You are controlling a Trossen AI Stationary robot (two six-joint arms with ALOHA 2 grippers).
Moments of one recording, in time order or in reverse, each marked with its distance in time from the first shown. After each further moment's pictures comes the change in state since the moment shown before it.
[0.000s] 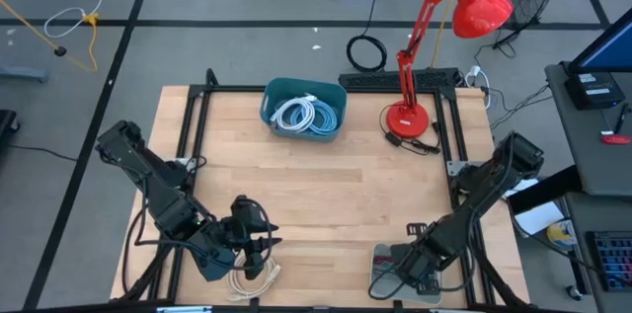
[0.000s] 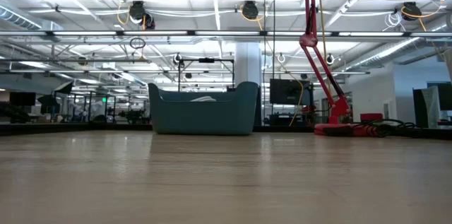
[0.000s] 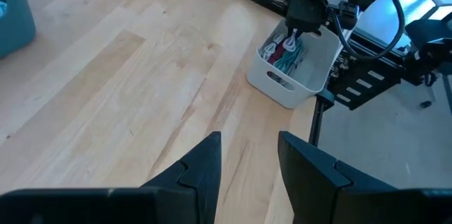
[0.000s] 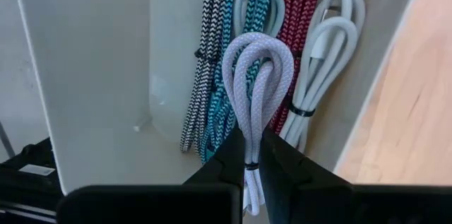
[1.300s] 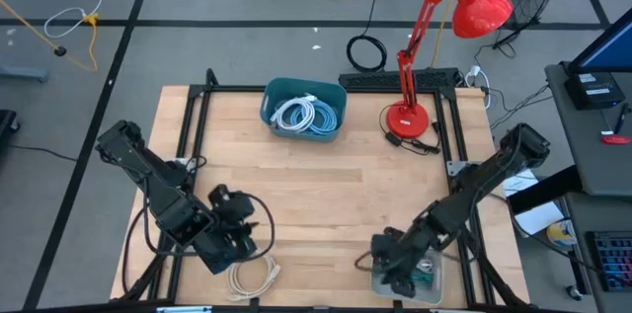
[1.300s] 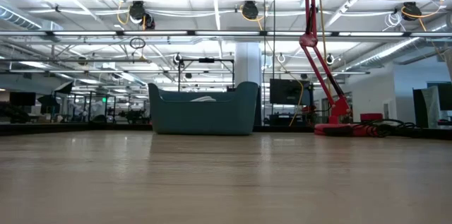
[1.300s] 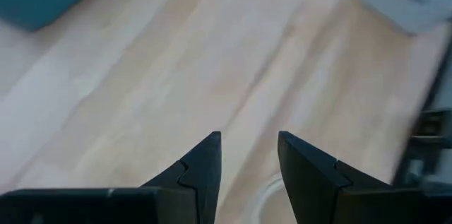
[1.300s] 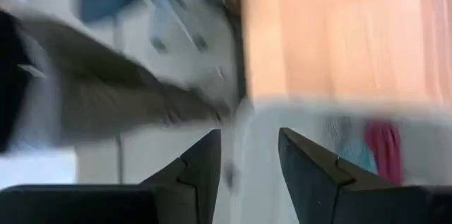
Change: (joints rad) left arm 0.009 0.000 0.000 -0.454 0.129 -0.232; right arm -0.114 -0.118 -0.001 0.454 0.060 0.115
